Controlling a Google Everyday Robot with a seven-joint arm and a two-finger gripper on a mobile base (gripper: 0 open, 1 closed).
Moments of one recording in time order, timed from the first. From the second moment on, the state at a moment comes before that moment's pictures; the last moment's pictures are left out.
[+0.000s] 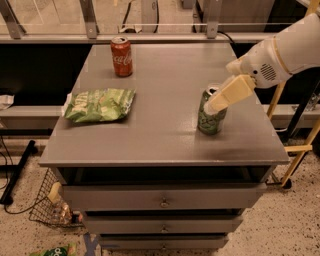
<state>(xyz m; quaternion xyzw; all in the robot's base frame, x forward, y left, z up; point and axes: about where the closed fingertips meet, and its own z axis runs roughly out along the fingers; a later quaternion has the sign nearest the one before) 0.557 -0.145 0.930 -0.48 0.79 0.18 0.33</state>
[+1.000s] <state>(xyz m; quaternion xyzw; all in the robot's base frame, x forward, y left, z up) 0.550 -0.135 0.906 -0.48 0.81 0.17 0.29</state>
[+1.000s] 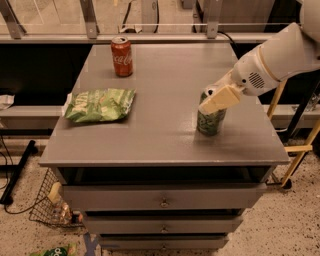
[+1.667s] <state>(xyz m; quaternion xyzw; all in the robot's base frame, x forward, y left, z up) 0.549 -0.116 0.985 -0.53 0.75 0.14 0.38</state>
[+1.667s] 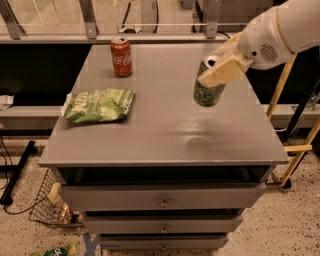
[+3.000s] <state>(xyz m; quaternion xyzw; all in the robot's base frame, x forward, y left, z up) 0.487 0.032 0.951 -0.70 0.62 0.22 0.27</state>
